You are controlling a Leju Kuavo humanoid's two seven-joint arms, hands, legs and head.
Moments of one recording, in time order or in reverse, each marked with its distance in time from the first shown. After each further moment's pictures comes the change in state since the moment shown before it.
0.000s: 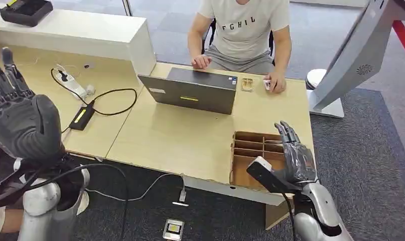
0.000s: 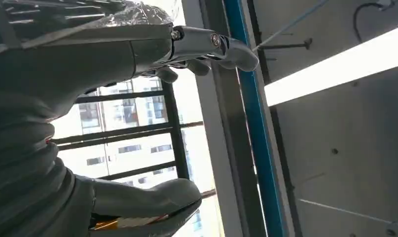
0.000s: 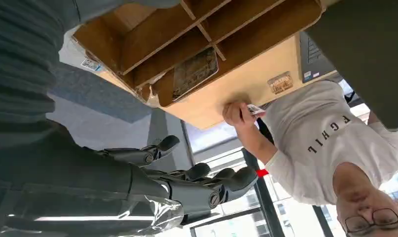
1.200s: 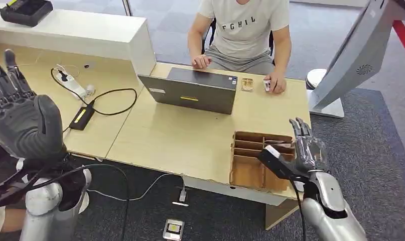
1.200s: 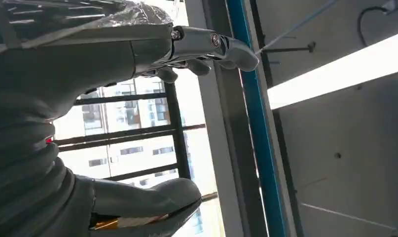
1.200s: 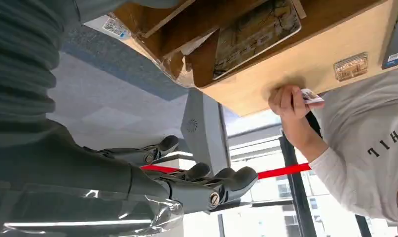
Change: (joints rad) left arm 0.005 -0.007 -0.001 0.011 0.003 0.016 -0.011; right arm -0.119 -0.006 -0.018 0.246 0.077 -0.037 0.018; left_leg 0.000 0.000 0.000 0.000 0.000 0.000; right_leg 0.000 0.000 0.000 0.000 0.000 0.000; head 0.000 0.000
